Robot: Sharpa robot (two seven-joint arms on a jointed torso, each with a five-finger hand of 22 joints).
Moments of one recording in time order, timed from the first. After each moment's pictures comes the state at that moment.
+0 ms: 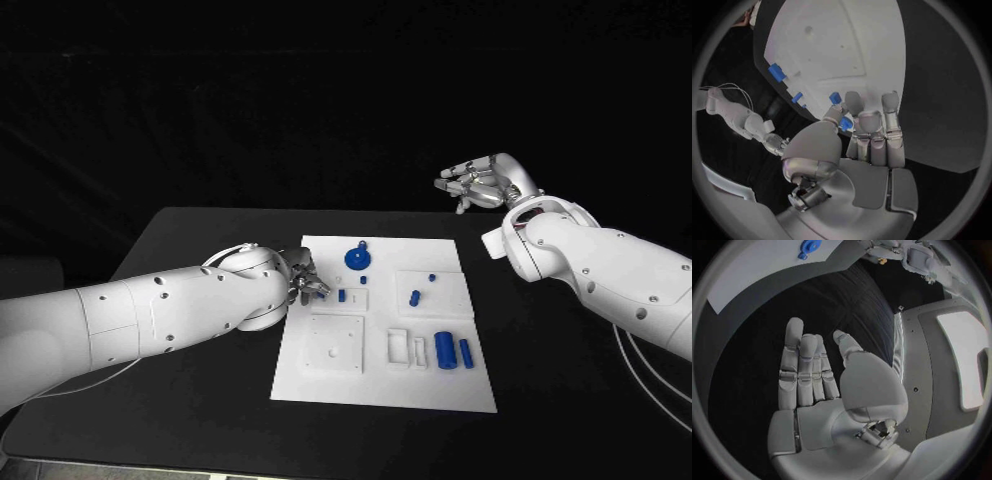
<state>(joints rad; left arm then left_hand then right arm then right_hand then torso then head) 1.31 -0.57 -0.24 1.32 -1.15 -0.19 -0.52 1.06 0.12 0.10 -0.21 0.72 1.05 0.04 0.45 0.54 1.47 -0.09 0.66 0.45 1.41 -0.14 1.16 0.62 0.02 1.29 -0.16 0.48 1.31 1.06 -0.72 0.32 1.20 -0.99 -0.50 0.08 1.25 -0.07 0.08 -0.05 0.44 1.10 0.10 0.07 0.06 1.11 0.01 0.73 0.51 1.30 -0.05 0.78 0.83 0.10 1.46 -0.07 0.17 0.86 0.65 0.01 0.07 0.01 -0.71</state>
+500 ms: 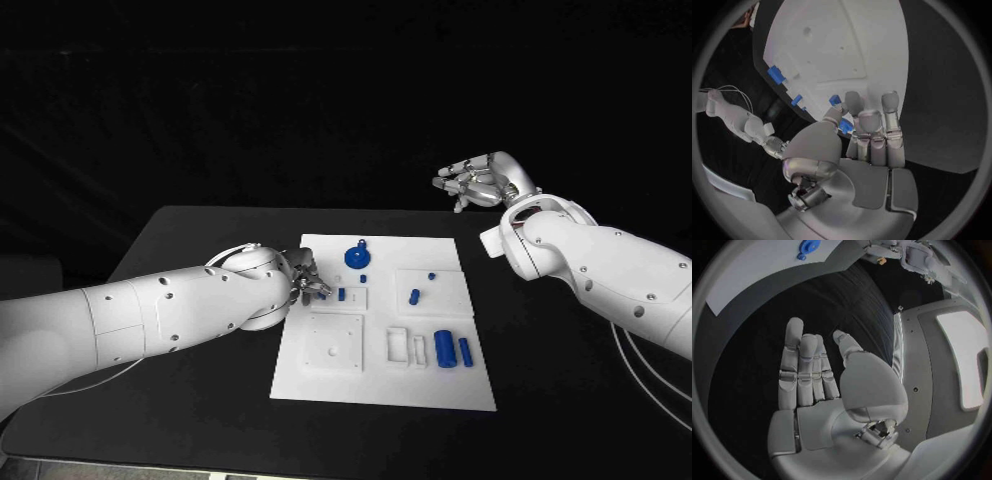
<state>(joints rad) 1.30 -0.56 -0.24 1.30 -1.16 -0.17 -0.51 1.06 0.12 0.10 -0.21 0.73 1.05 0.04 0.45 0.54 1.47 -0.09 0.66 0.45 1.41 -0.14 1.15 0.62 0.02 1.29 -0.16 0.48 1.31 1.06 -0.72 0.32 1.21 -0.99 -0.50 0.08 1.25 -0.07 0.08 -0.05 0.45 1.10 0.10 0.07 0.06 1.11 0.01 0.73 0.51 1.30 -0.05 0.78 0.83 0.10 1.46 -0.07 0.17 0.85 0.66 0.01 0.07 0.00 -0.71</state>
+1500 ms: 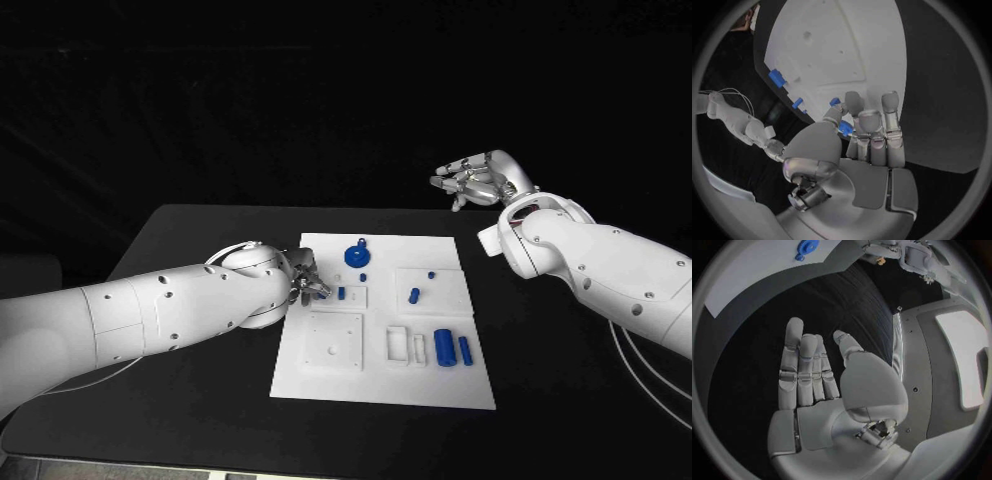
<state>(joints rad) 1.30 -0.55 -0.24 1.30 -1.17 -0.13 -0.51 1.07 0.12 0.10 -0.21 0.72 1.05 0.04 0.45 0.54 1.47 -0.09 0.66 0.46 1.41 -0.14 1.15 0.62 0.02 1.29 -0.16 0.48 1.31 1.06 -0.72 0.32 1.21 -0.99 -0.49 0.08 1.25 -0.08 0.09 -0.04 0.46 1.10 0.10 0.07 0.06 1.11 0.01 0.73 0.51 1.30 -0.05 0.78 0.82 0.10 1.46 -0.07 0.17 0.85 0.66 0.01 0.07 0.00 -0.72</state>
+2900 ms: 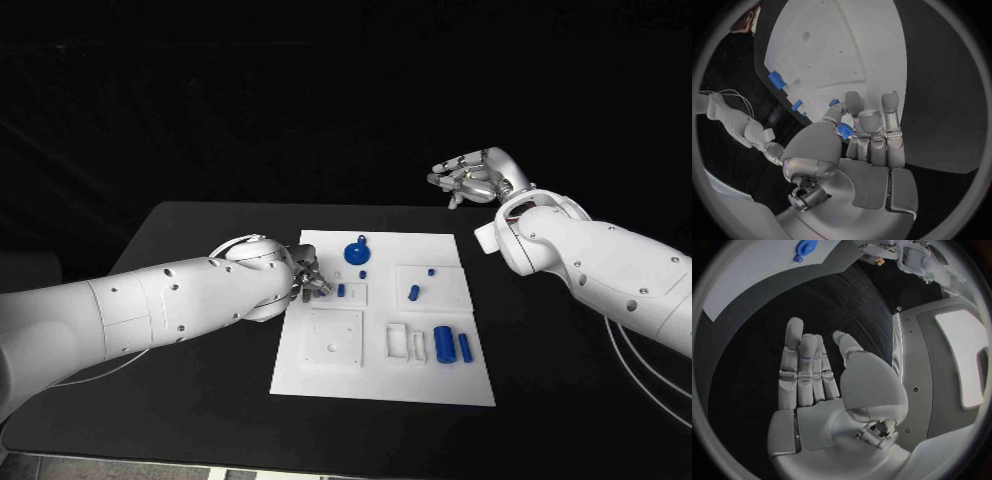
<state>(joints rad) 1.30 -0.53 -0.23 1.26 -1.17 -0.08 -0.50 1.07 0.12 0.10 -0.21 0.72 1.05 0.03 0.46 0.55 1.47 -0.09 0.65 0.46 1.41 -0.14 1.15 0.63 0.02 1.29 -0.16 0.48 1.31 1.06 -0.71 0.32 1.20 -0.99 -0.49 0.08 1.25 -0.08 0.09 -0.04 0.48 1.10 0.10 0.07 0.06 1.11 0.01 0.73 0.50 1.30 -0.05 0.78 0.82 0.10 1.46 -0.07 0.18 0.84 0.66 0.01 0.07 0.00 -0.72</state>
